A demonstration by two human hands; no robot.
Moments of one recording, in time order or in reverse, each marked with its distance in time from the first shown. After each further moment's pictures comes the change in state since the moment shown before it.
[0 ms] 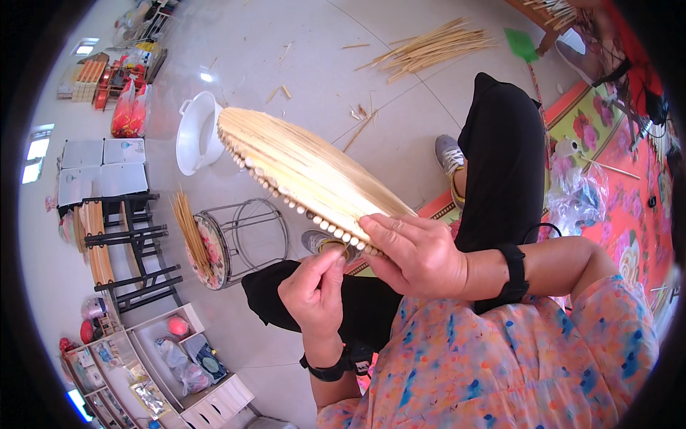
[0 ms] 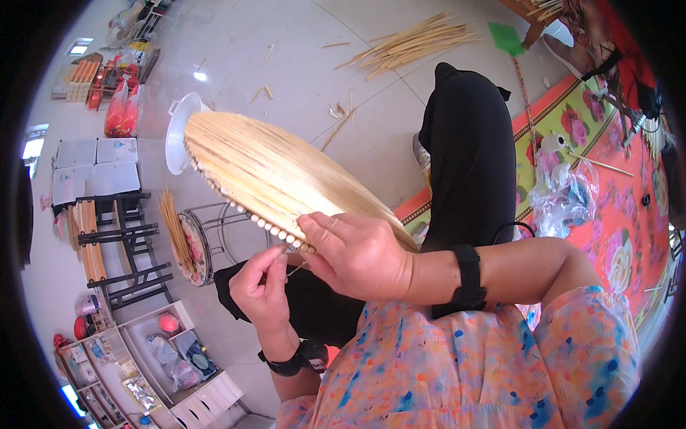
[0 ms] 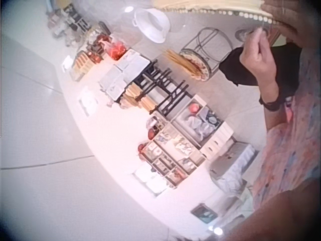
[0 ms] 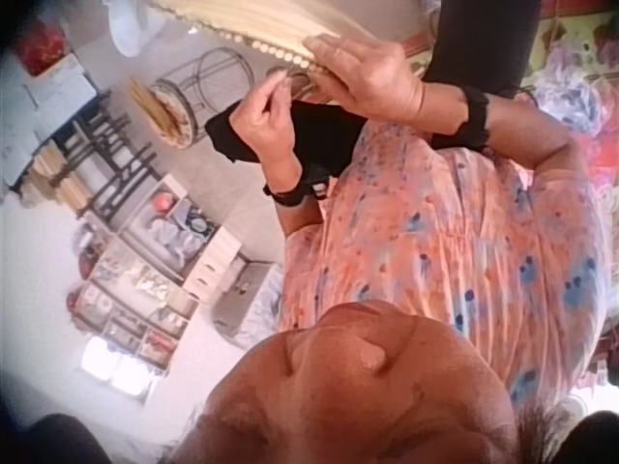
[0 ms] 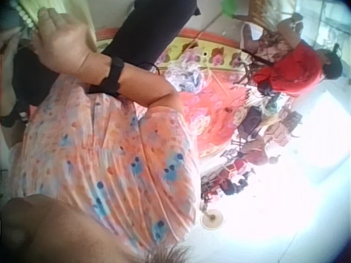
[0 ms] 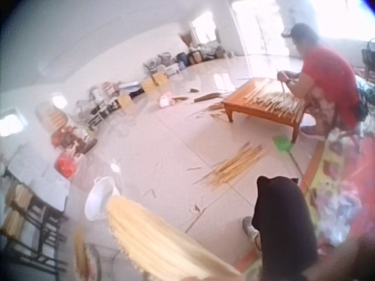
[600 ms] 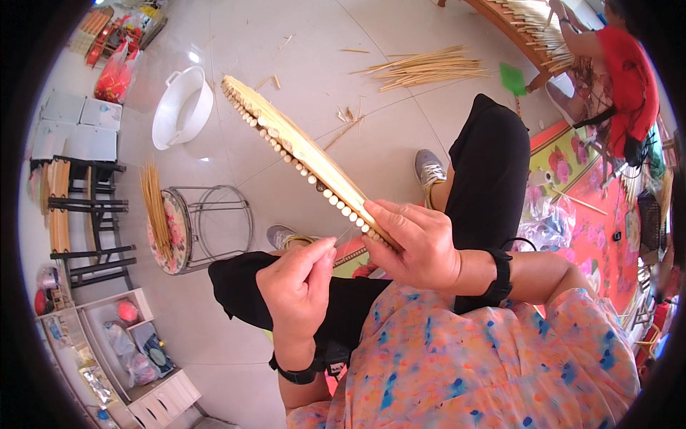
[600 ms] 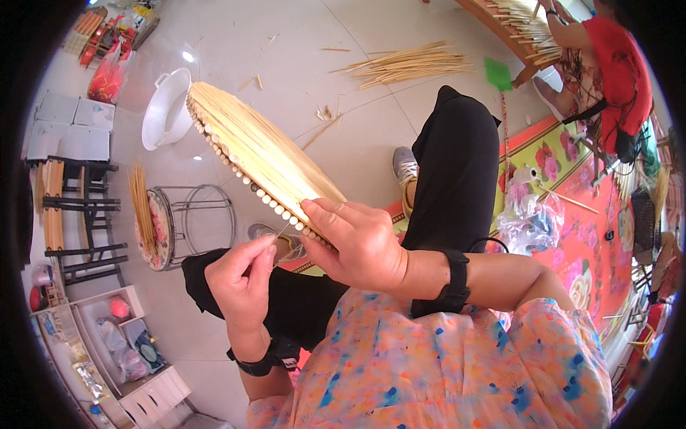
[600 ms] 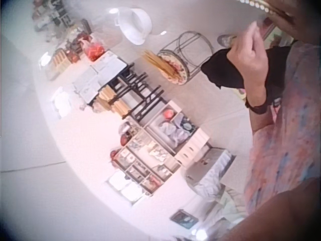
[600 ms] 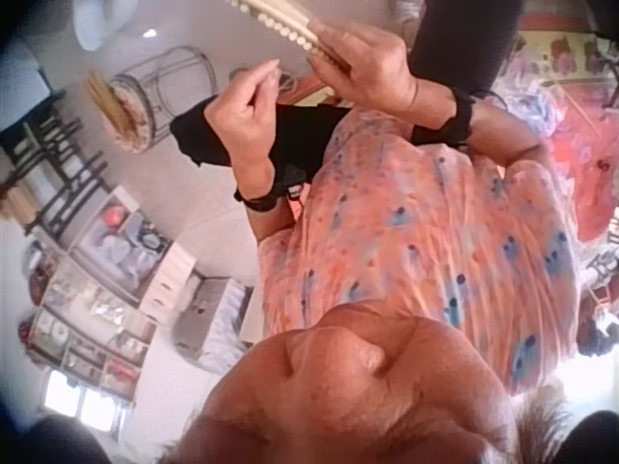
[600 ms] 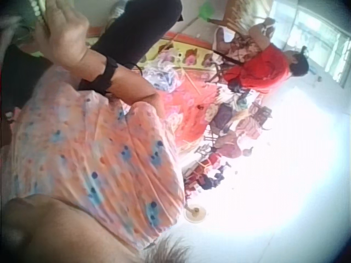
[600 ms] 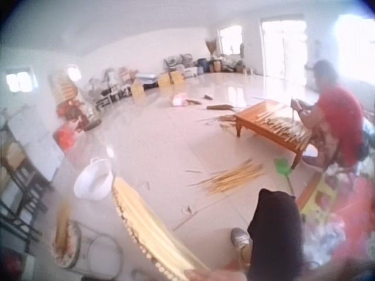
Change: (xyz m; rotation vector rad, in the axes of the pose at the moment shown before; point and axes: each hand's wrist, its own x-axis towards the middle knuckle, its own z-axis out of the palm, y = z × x) left_hand -0.001 0.000 -0.012 -0.062 -0.013 0.047; right_hand 0.005 0.000 -0.002 -0.007 -0.052 0.016
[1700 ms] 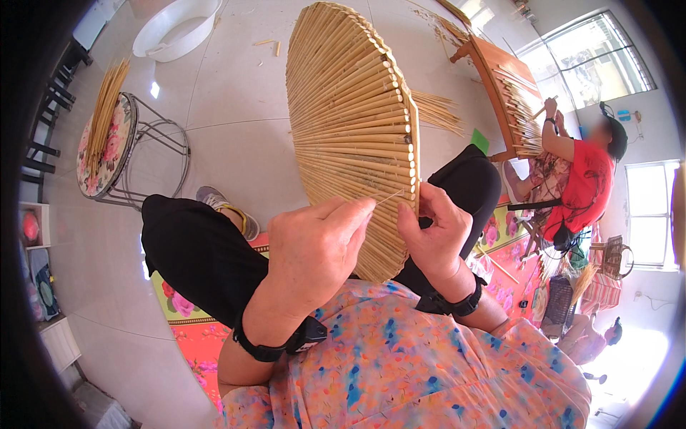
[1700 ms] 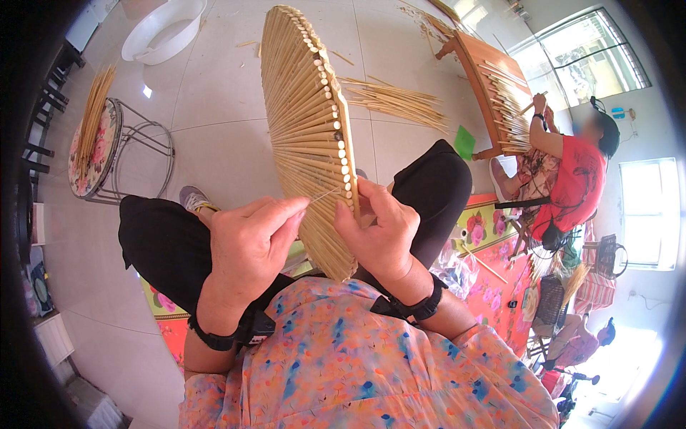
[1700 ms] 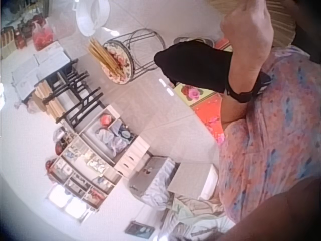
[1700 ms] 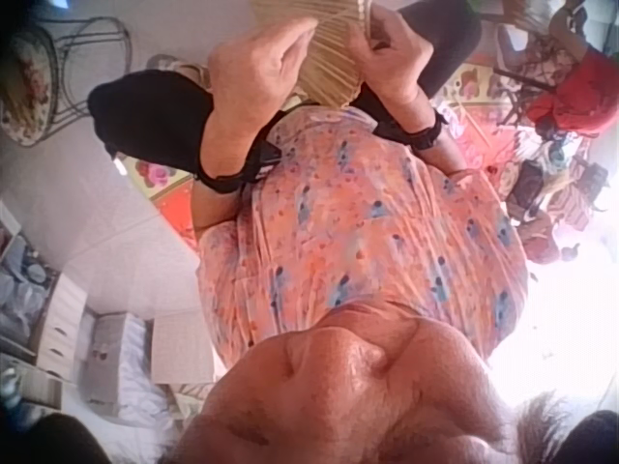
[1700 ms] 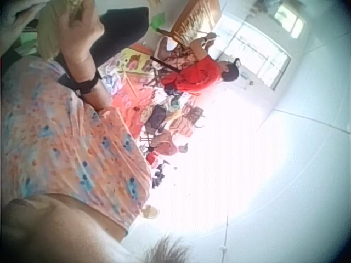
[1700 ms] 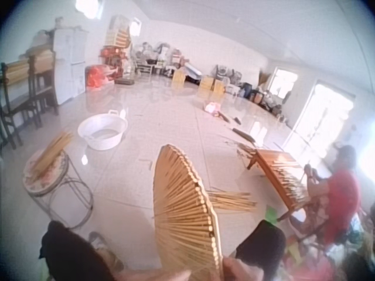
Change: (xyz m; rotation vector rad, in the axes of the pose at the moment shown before) left_hand 0.001 -0.005 0.026 -0.023 0.127 0.099; right_hand 0.004 0.017 -0.014 -0.201 -0.038 0.184
